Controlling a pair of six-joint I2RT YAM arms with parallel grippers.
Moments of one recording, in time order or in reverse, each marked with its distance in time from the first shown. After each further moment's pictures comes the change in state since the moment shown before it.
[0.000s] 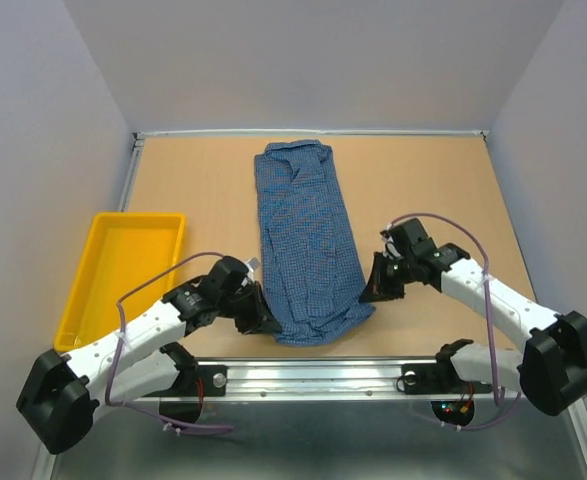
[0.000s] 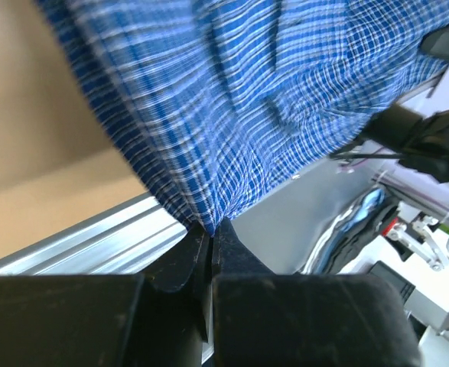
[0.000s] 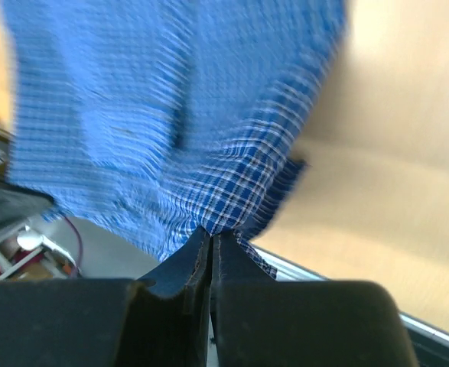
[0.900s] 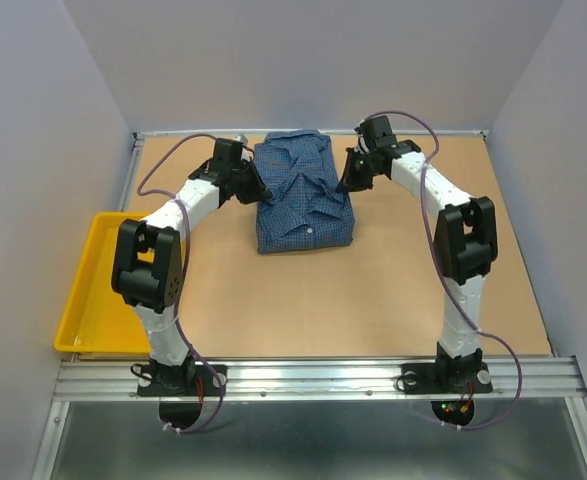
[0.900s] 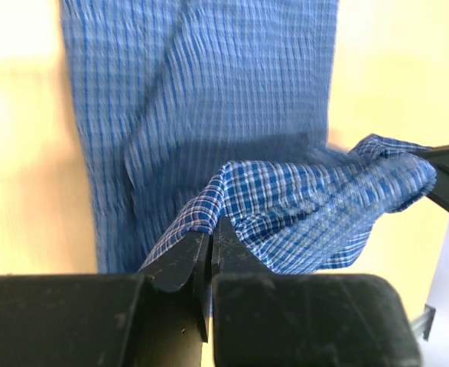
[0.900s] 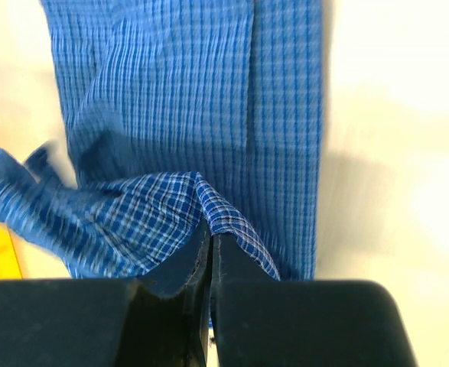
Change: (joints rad) left arm 0.437 0.908 0.911 0.161 -0.173 0.388; right arm -0.143 0.911 1.125 -0.011 0.150 -0.217
